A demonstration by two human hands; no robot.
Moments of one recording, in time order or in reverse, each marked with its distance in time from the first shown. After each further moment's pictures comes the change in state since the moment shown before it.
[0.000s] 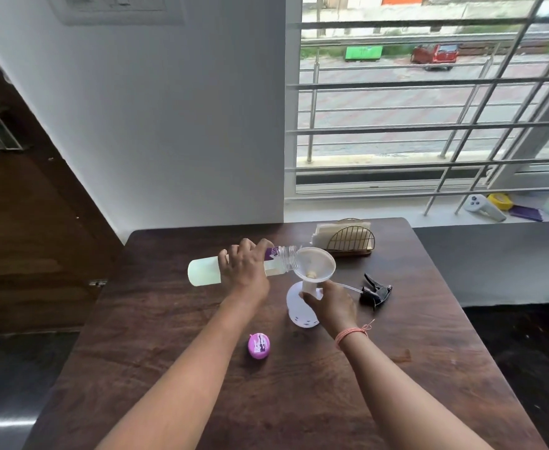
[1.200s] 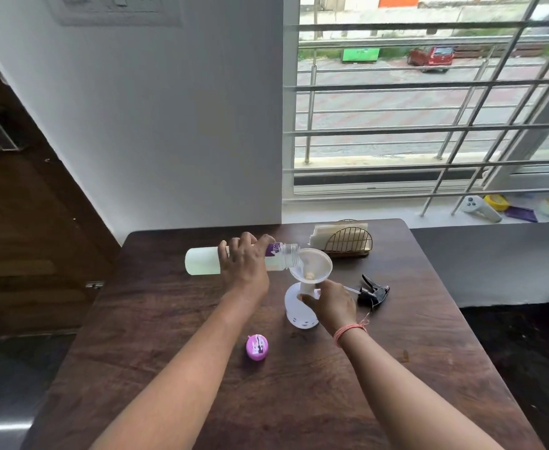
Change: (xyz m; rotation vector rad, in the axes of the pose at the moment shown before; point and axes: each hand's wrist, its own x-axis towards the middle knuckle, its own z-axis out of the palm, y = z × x) left_hand 0.004 0.006 -0.013 0.020 0.013 0.043; right_hand 0.005 -0.001 -0.005 -0.044 -0.038 -0.020
